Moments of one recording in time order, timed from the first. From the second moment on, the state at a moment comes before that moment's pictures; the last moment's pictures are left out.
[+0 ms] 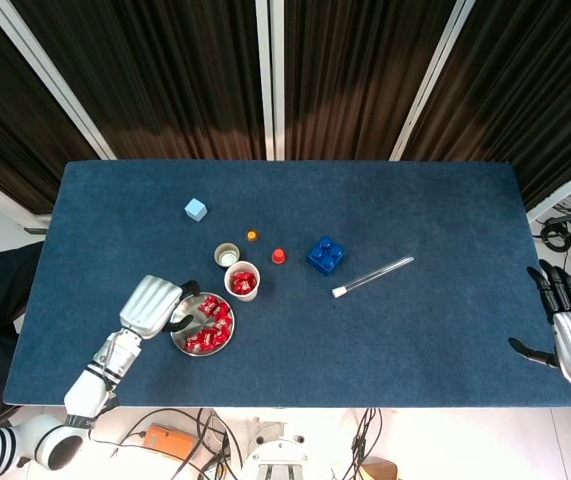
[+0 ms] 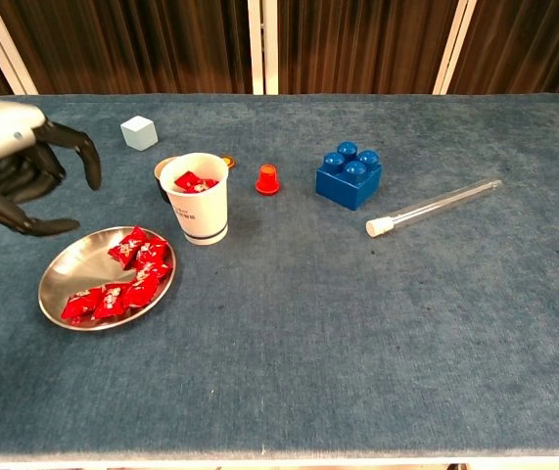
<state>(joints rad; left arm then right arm) -0.54 -1.42 -0.01 -1.65 1.38 1.18 0.31 0.08 -1.05 0.06 -1.60 -1.56 1.51 0.08</state>
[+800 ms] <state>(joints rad) -0.62 -1.57 -0.08 -1.51 1.23 0.98 0.34 0.07 -1.05 0.06 -1.59 -1.55 1.52 0.09</state>
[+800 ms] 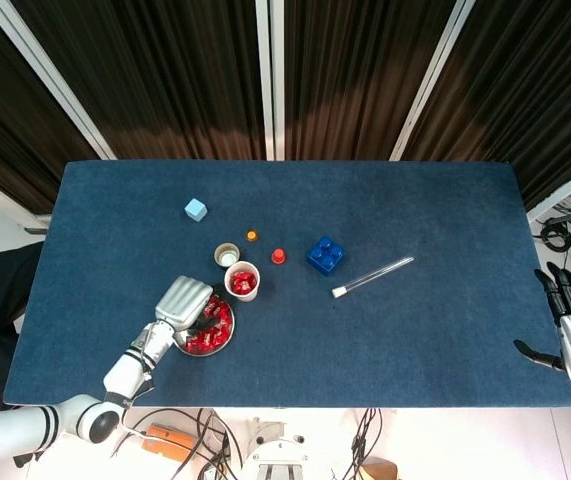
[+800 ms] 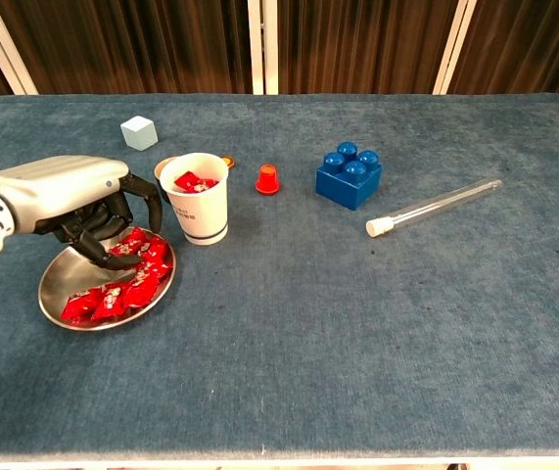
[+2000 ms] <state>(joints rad) -0.63 -1.56 -0.06 -1.48 1.21 0.96 0.31 0.08 -1.05 0.07 -1.60 -1.54 1.50 0.08</state>
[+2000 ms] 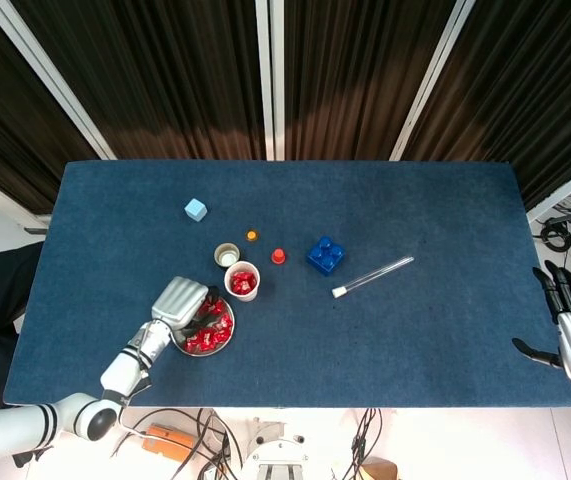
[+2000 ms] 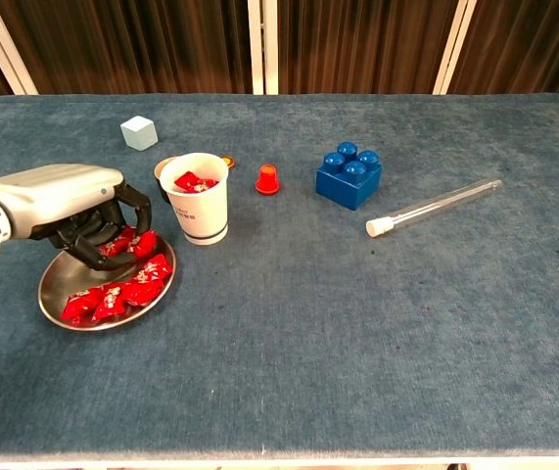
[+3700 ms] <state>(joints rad) -0.56 -1.40 -0.09 -1.75 1.20 1.24 0.38 0.09 -1.06 0.07 -1.57 -1.55 1.50 0.11</state>
